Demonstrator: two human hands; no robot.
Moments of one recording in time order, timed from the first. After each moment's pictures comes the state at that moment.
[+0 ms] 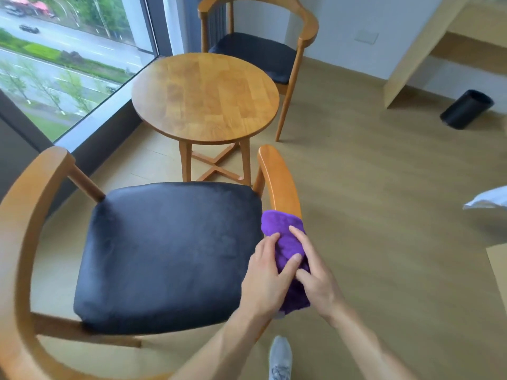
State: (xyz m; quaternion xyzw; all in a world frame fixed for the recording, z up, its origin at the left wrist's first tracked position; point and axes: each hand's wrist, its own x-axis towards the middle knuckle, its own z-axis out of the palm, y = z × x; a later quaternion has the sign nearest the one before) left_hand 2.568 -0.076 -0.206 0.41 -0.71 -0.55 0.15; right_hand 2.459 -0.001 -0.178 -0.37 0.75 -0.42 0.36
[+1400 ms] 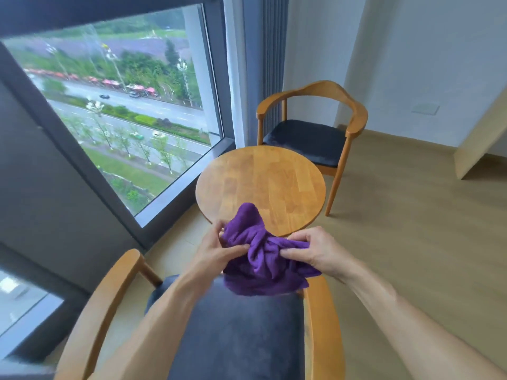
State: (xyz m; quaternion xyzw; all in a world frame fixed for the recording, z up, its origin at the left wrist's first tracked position) left_hand 2.585 -0.354 -0.044 0.43 -0.58 -0.63 0.28; right_hand 2.353 -0.262 -0.016 -0.50 0.66 -0.32 0.46
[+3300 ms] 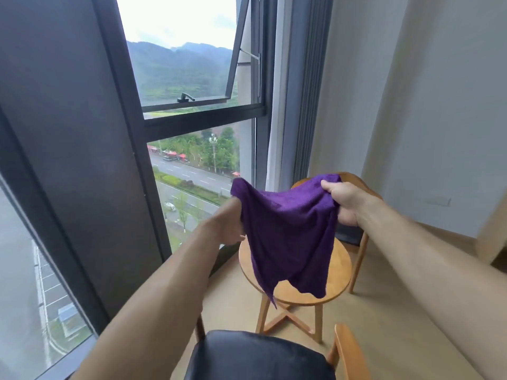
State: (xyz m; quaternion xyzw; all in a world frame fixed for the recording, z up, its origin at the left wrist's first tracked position) left_hand 2.680 -0.394 0.227 0.46 -0.47 -0.70 0.29; right_hand 2.450 -0.335 0.266 -0.30 0.59 -0.55 0.51
